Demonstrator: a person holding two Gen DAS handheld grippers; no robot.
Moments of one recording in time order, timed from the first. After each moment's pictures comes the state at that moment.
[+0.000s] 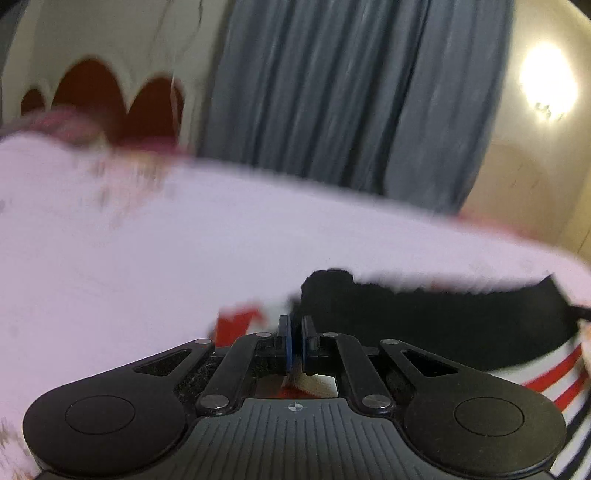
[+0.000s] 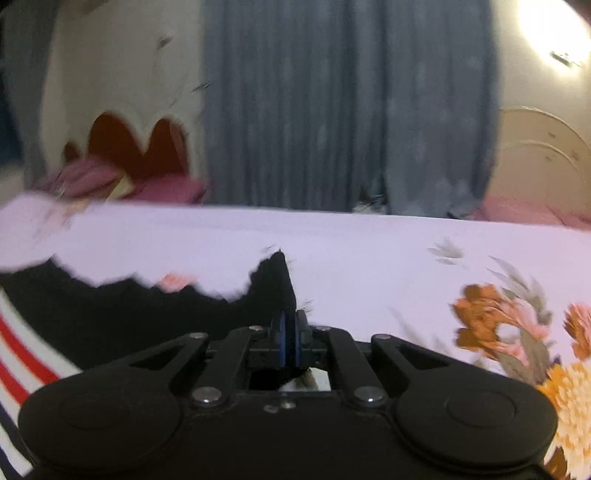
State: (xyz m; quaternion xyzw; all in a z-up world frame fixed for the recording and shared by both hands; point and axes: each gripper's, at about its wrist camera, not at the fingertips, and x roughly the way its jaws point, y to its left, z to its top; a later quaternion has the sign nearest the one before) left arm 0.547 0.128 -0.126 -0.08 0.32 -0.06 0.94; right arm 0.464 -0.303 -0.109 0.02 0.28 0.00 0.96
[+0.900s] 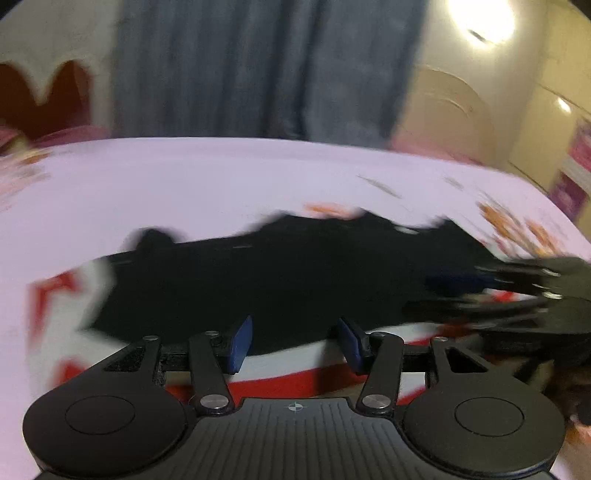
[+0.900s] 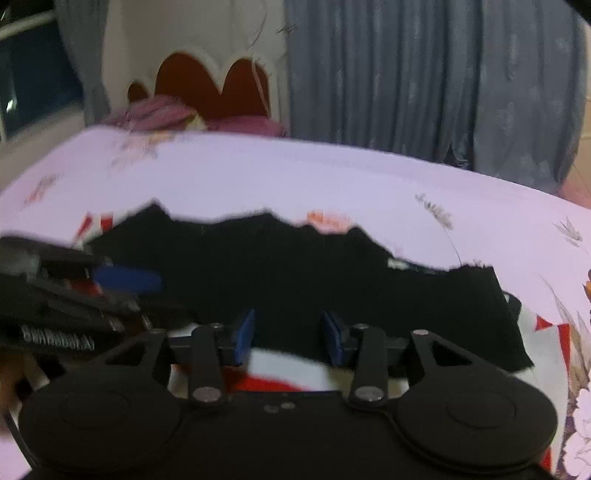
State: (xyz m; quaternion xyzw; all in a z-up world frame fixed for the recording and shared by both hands) left arm 0.537 0.037 -0.122 -0.02 0.35 -0.16 0.92; right arm 0.477 -0.196 -0.135 -0.04 0.35 0.14 0.93
